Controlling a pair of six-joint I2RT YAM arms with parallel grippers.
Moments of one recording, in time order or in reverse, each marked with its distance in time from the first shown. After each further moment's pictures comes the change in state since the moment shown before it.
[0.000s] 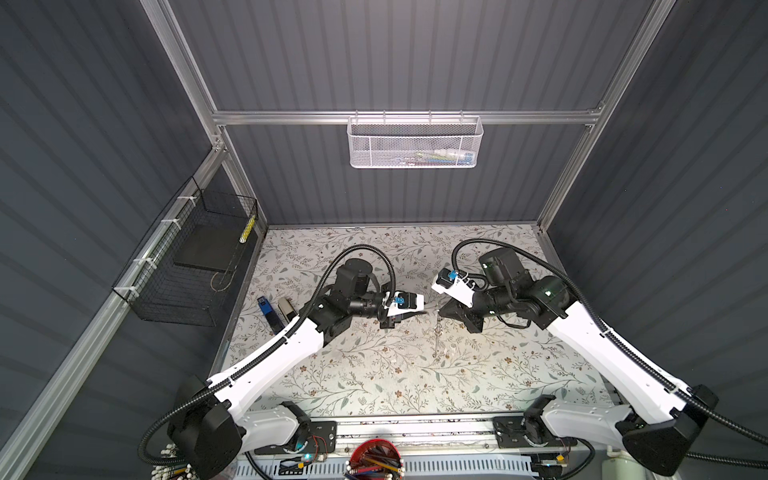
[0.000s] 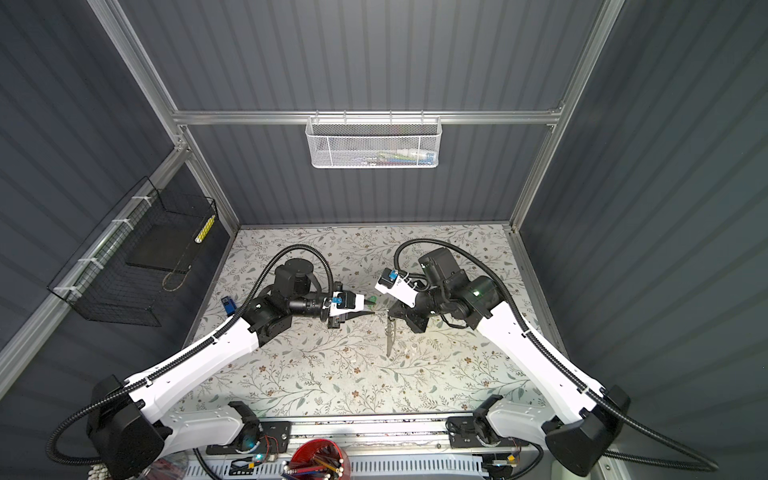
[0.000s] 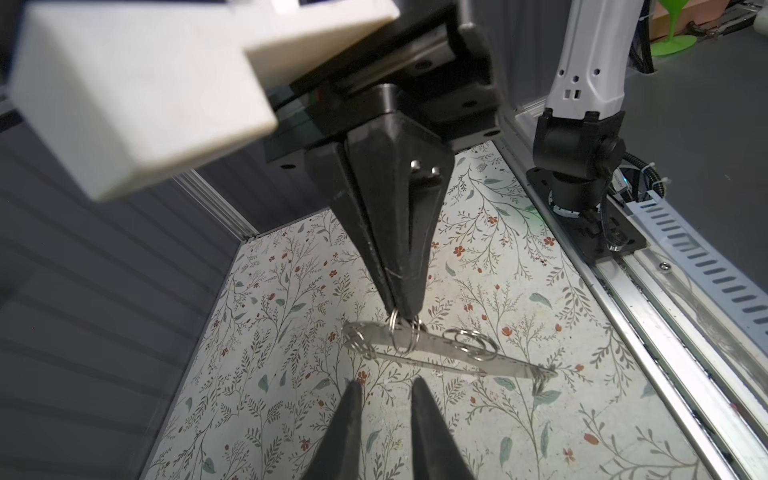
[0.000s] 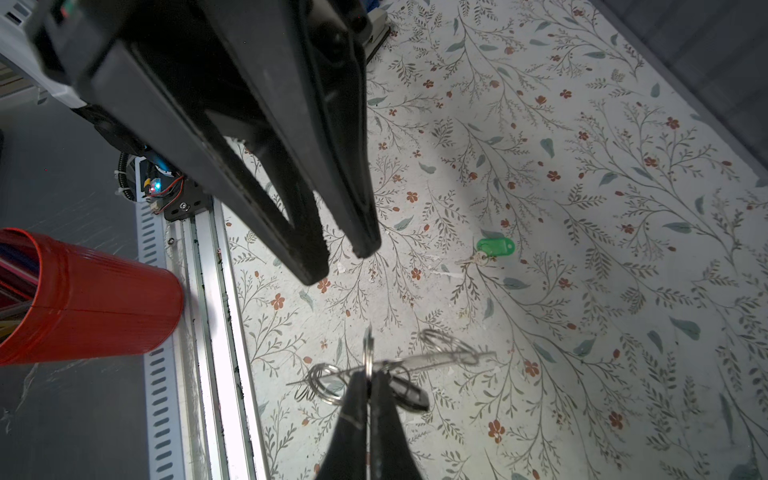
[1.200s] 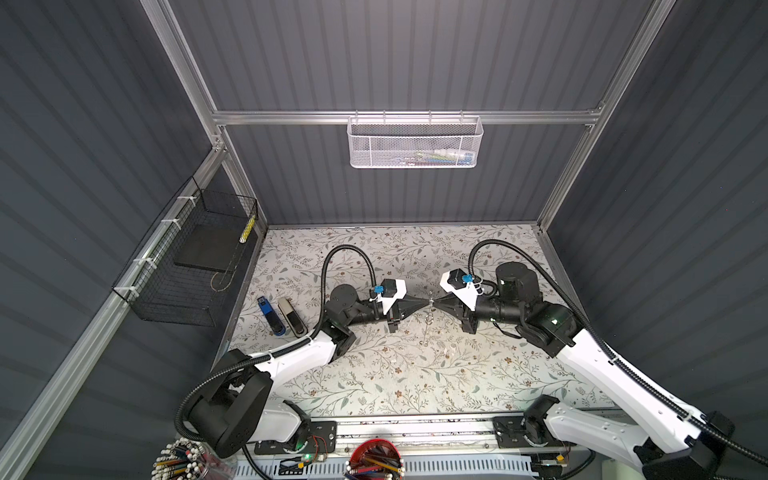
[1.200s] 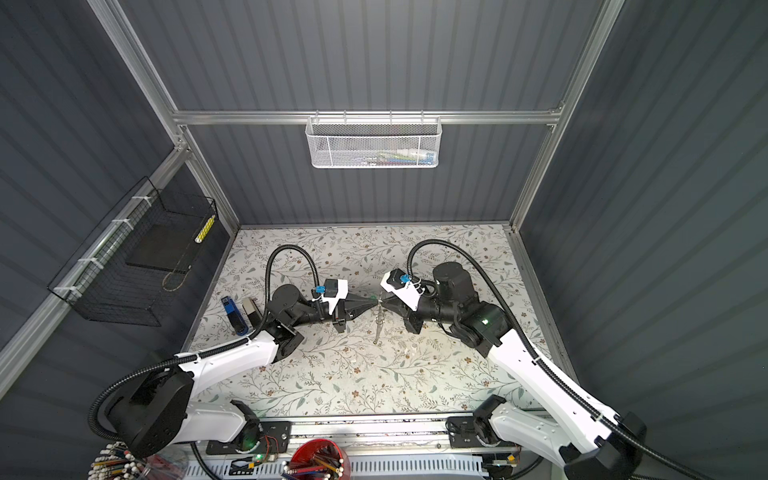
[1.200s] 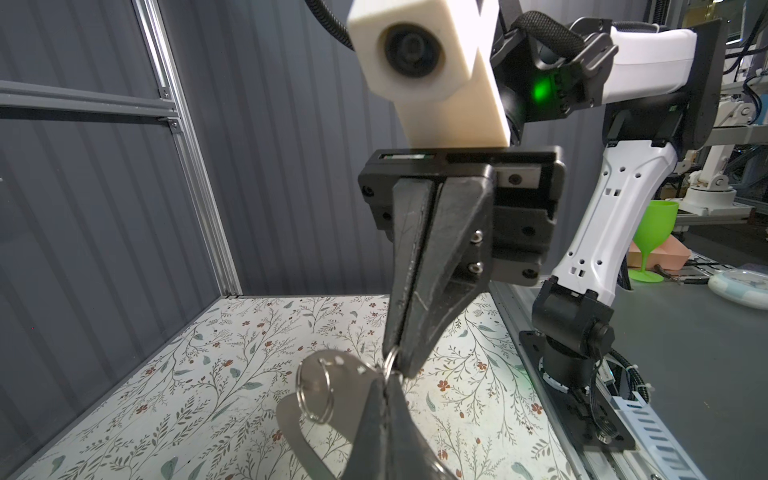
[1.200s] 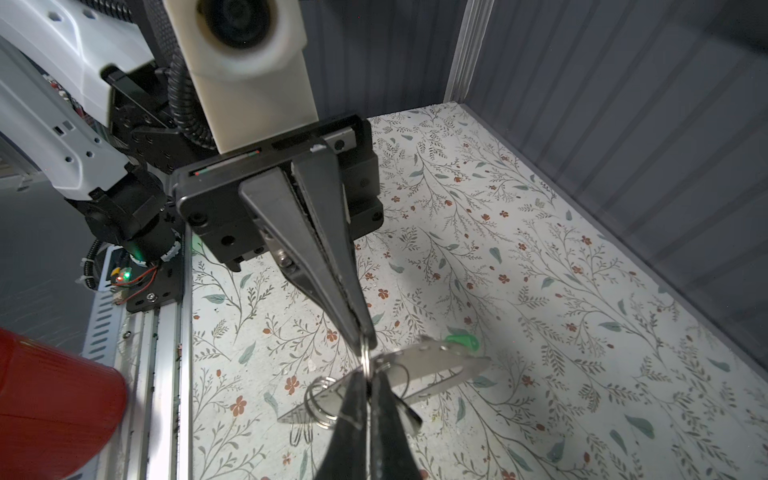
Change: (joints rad) left arm 0.031 0.119 -0.358 1.092 0.081 -0.790; right arm 0.002 -0.187 -0.282 0.497 -0.030 0.106
